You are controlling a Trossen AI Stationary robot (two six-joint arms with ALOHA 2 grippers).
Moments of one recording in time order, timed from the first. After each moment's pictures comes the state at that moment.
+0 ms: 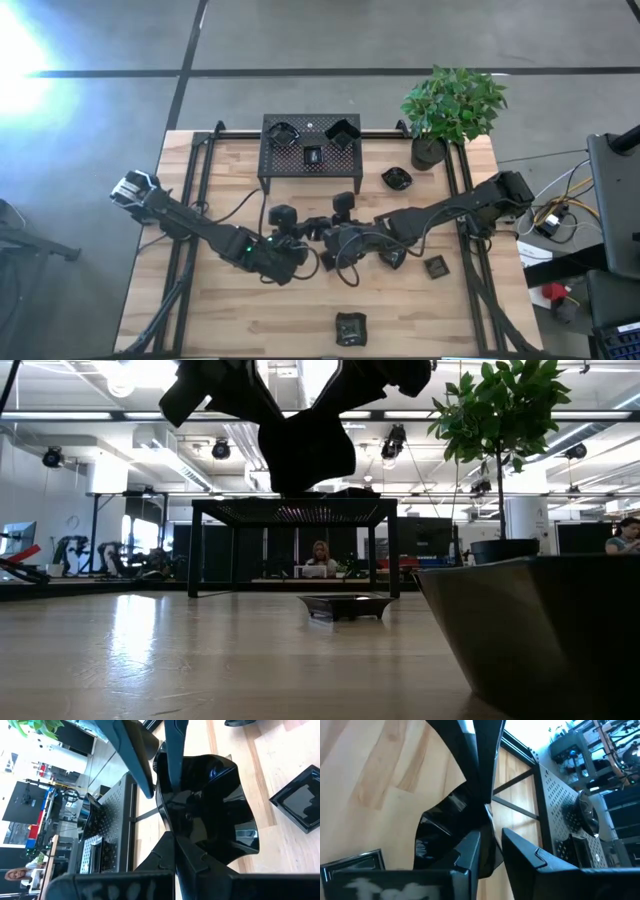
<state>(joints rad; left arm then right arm) -0.45 1.55 1.17 -0.48 -0.94 0.24 0.29 1.72 1.37 -0.39 0.61 -0.29</state>
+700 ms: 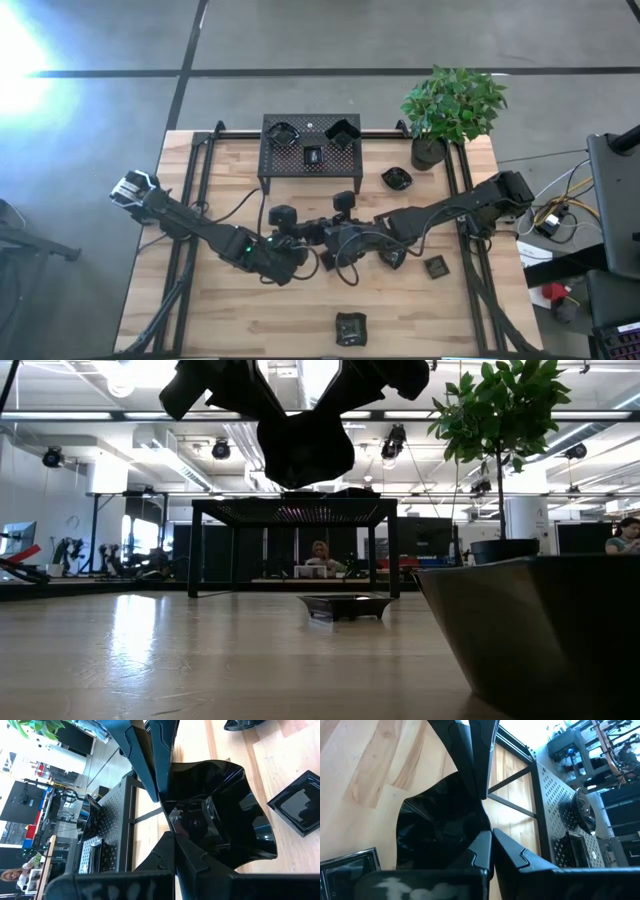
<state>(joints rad) -0.45 1.55 1.18 -0.48 -0.94 0.23 0.29 1.72 1.37 -0.39 0.62 -0.29</state>
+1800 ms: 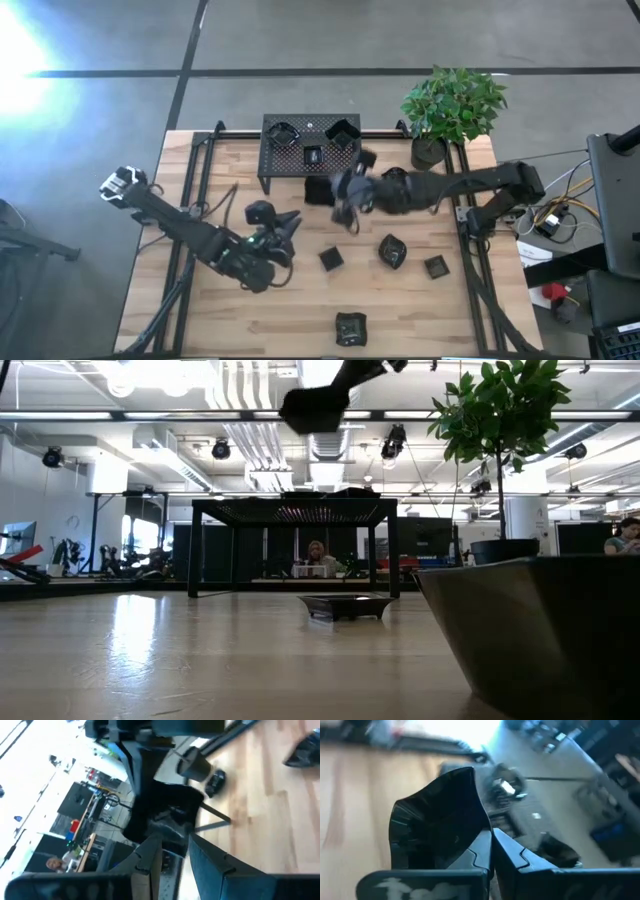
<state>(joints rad) -0.53 1.45 1.26 -0.50 -1.21 0.25 0.10 1.60 1.51 -0.55 0.66 -0.01</state>
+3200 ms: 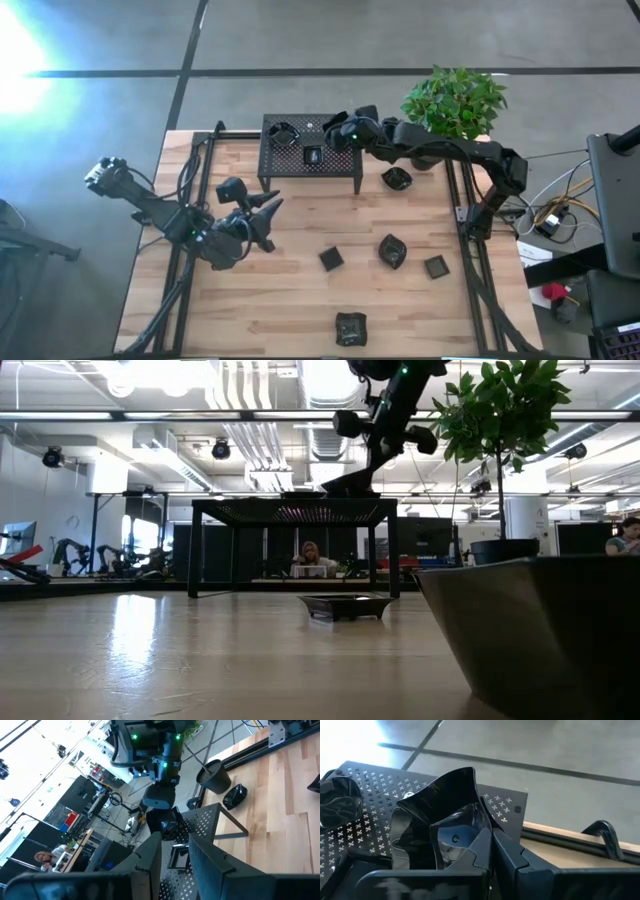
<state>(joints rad) -0.53 1.24 1.25 -0.55 -1.23 0.24 -0.33 1.70 1.53 -0.69 0.67 0.76</state>
